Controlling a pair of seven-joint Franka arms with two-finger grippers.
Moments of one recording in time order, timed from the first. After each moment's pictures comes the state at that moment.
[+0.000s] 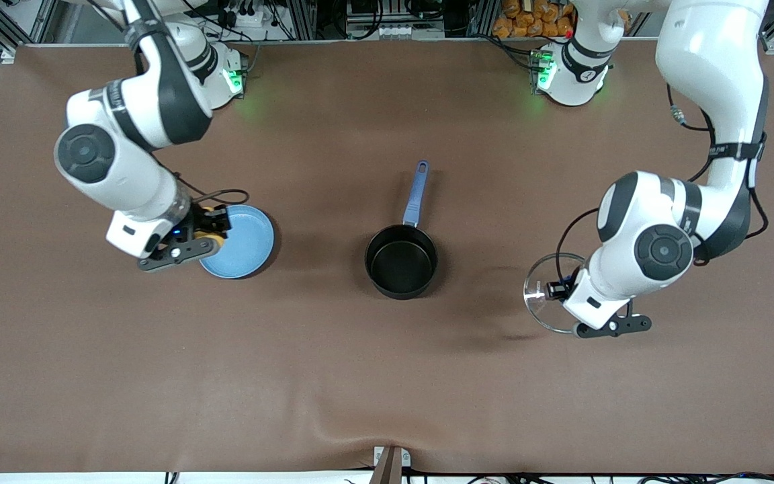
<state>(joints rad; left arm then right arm) -0.10 0.57 -0.17 -1.51 0.12 2.00 -0.43 0.31 0.19 0.03 -1.81 0.02 1.95 0.06</state>
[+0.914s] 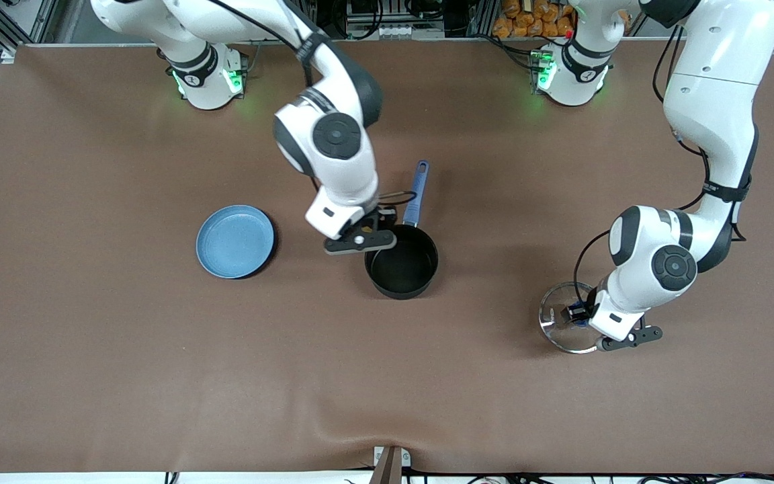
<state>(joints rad) 0.02 0.66 -0.16 -1.70 0.12 2.42 -0.42 0.78 0.61 -0.04 -1.42 0.01 2.09 0.64</state>
